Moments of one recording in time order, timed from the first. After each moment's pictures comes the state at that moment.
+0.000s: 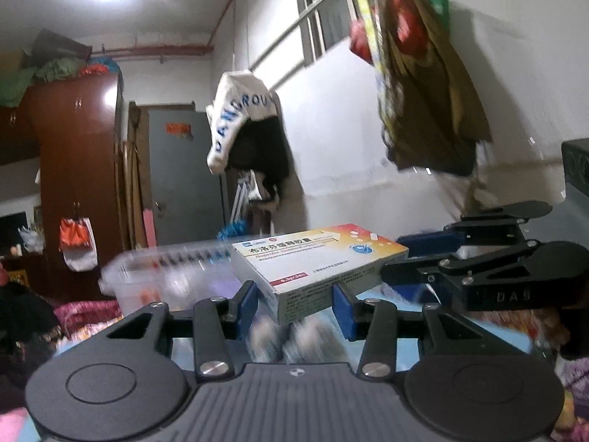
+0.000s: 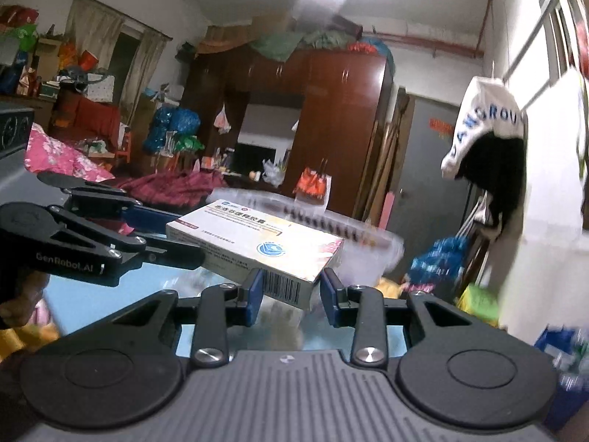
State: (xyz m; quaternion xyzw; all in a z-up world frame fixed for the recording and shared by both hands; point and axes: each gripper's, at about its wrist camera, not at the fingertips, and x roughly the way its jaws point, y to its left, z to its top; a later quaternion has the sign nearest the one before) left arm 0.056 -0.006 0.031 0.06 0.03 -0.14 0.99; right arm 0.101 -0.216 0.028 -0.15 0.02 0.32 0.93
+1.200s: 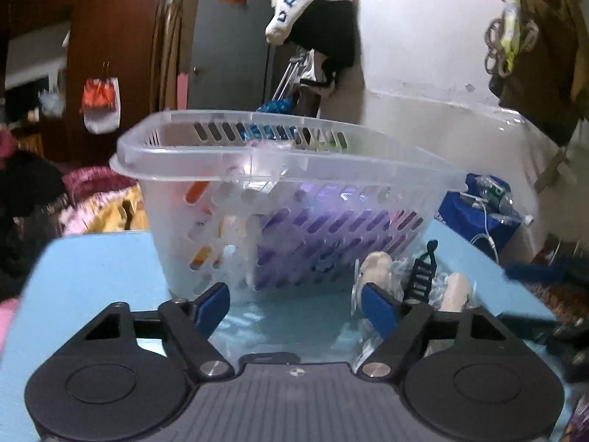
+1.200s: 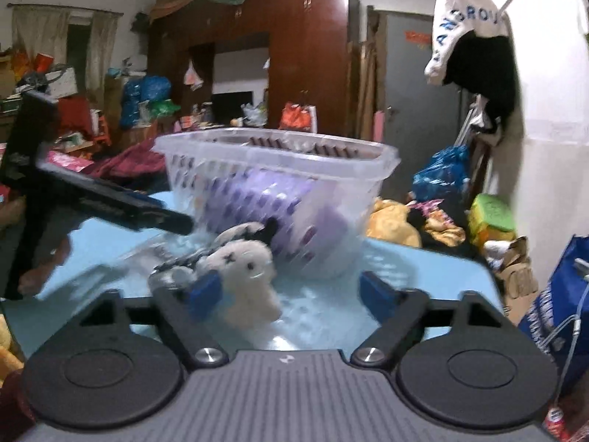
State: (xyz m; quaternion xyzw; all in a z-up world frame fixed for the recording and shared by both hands) left arm 0.188 0.047 0.002 -0.04 0.25 -0.09 0.96; right arm 0.169 -0.219 -0.007 -0.08 0.17 0.31 0.93
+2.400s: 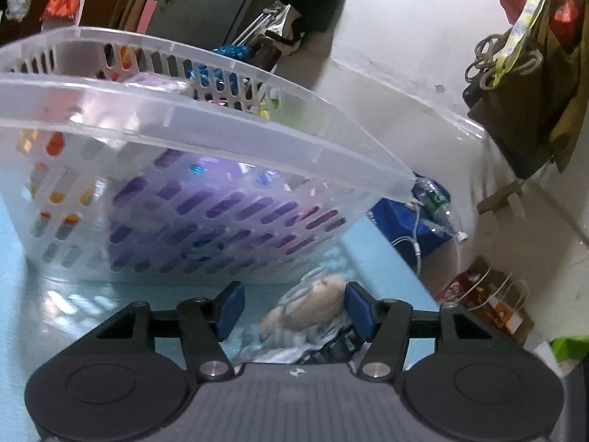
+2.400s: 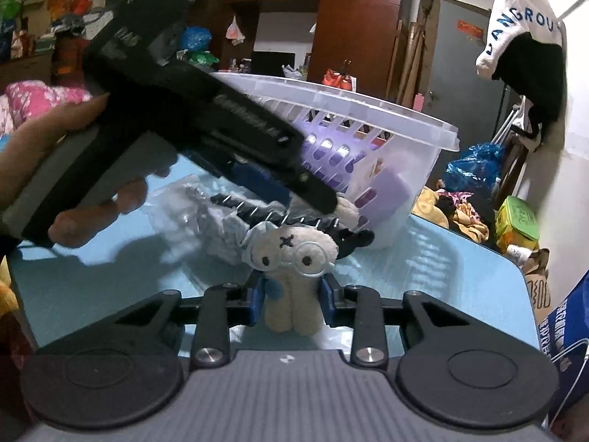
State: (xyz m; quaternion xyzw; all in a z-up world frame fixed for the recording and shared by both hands) left arm 0.231 0.007 -0.015 -0.17 0.33 -0.20 0.91; right arm 0.157 -0.194 -0.029 -0.17 0.20 0.35 0.90
